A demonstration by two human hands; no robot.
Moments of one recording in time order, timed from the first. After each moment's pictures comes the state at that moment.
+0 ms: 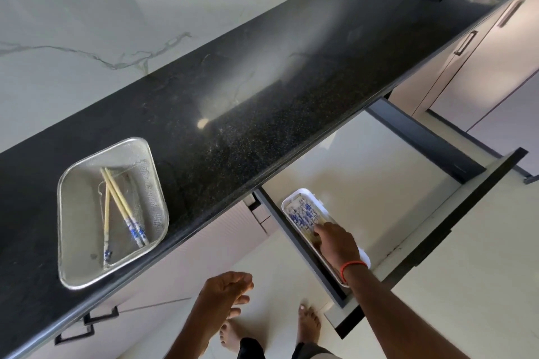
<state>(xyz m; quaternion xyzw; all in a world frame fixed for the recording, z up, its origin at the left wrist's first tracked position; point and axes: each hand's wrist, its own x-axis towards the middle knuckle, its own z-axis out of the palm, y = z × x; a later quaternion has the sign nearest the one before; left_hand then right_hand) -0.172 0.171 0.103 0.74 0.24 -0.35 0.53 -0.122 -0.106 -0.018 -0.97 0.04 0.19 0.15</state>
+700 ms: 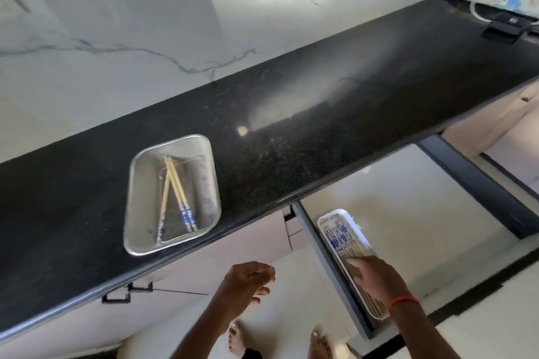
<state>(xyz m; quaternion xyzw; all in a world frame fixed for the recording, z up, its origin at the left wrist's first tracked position) -0.161 0.186 0.130 0.74 0.23 -0.32 0.55 -0.135 -0.127 -0.005 -0.97 -0.06 0.23 0.11</state>
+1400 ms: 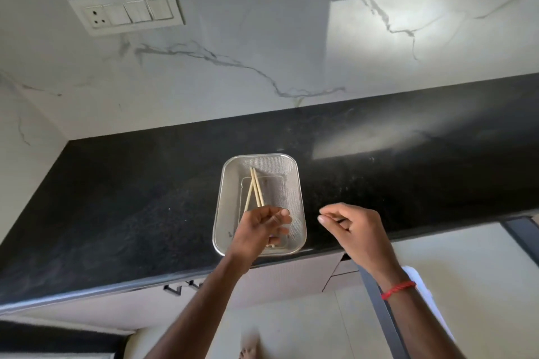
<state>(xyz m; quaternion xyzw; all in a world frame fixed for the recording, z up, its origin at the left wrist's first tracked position) -0.090 0.323 0.203 0.70 0.18 -0.06 0.69 -0.040 0.105 0.202 -0.86 -0.22 -0.05 0.46</state>
